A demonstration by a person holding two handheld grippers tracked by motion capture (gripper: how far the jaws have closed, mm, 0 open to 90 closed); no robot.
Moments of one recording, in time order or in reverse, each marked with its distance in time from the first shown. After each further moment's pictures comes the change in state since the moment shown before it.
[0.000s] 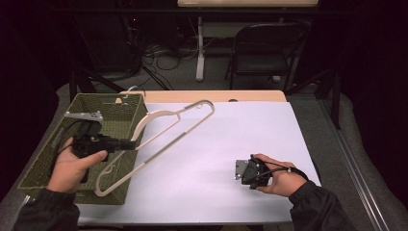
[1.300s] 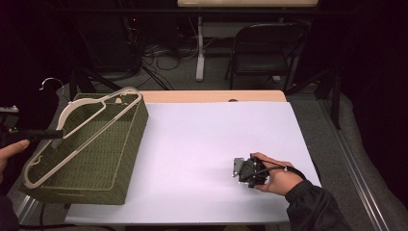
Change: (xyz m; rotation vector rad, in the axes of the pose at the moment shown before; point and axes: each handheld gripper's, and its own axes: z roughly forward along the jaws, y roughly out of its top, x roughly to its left) left arm 0.131 -0.053 -0.133 -0.071 0.178 -0.158; right arm -0.004 0.004 0.009 0.068 0.001 0.031
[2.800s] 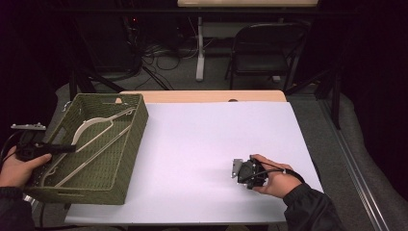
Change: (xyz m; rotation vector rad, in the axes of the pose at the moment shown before) left arm 0.039 -0.043 0.054 0.053 0.139 0.032; right arm 0.005 0.002 0.002 0.001 -0.010 0.030
